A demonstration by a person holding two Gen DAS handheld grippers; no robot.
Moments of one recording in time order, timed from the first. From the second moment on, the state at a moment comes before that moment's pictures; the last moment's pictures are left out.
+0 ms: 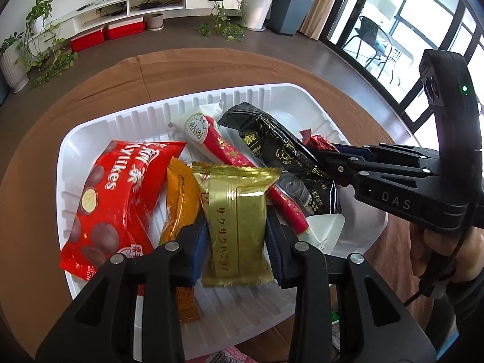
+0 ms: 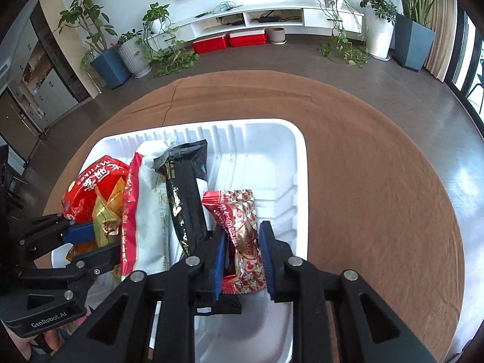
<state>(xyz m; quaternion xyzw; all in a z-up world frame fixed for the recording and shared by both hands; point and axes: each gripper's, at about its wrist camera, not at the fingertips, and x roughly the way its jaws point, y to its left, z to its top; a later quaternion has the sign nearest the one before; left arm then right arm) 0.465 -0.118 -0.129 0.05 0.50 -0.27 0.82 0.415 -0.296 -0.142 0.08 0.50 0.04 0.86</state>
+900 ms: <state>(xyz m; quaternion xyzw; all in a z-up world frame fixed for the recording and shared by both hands) 0.395 -0.100 -0.060 0.07 0.41 -0.25 0.87 0.329 -0.291 -0.069 0.09 0.39 0.07 0.91</state>
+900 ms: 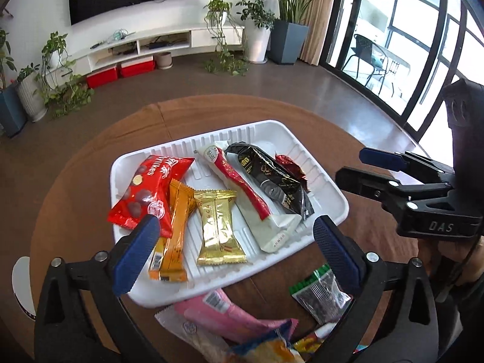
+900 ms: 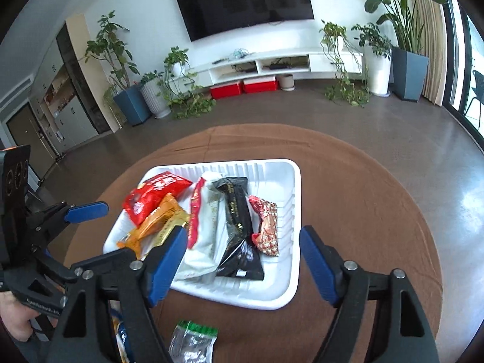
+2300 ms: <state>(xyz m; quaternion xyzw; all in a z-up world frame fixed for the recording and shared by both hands) 0.242 -0.033 -0.132 0.03 0.48 -0.26 0.84 0.167 -0.230 -0.116 0.19 0.45 0.15 0.86</state>
